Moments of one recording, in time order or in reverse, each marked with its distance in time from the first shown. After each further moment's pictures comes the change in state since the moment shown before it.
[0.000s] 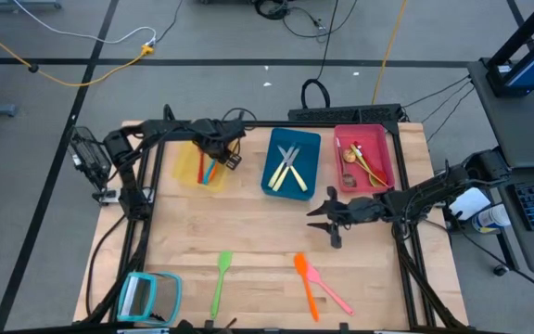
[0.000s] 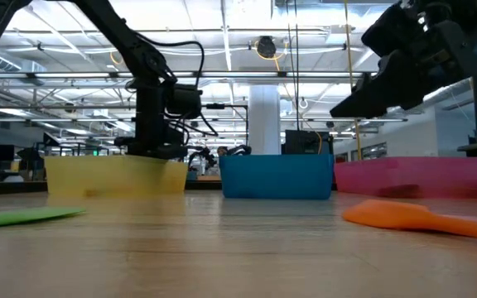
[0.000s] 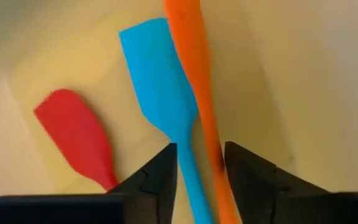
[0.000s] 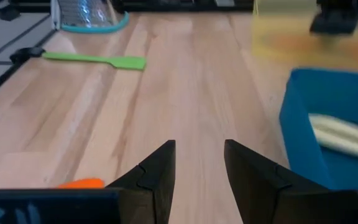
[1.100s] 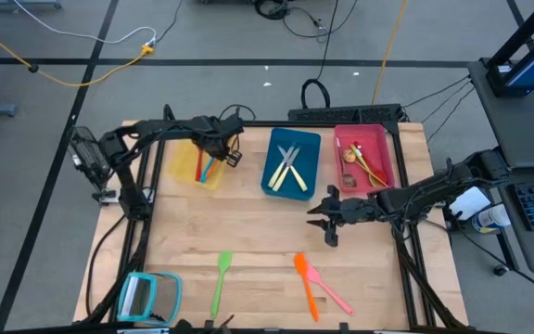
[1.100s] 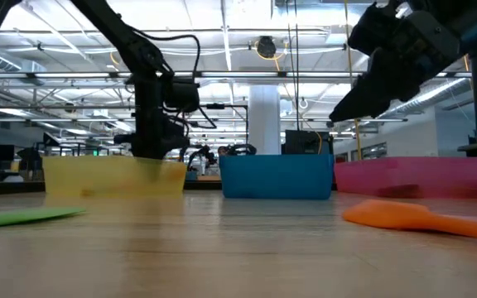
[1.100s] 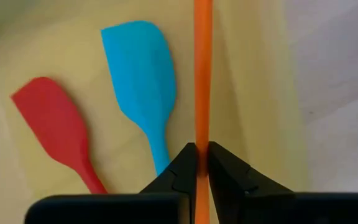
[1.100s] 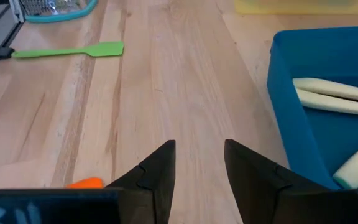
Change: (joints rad) left arm 0.021 -0.038 0.000 0.008 0.061 -0.024; right arm 0.001 0.000 0.143 -0.308 0.047 0.185
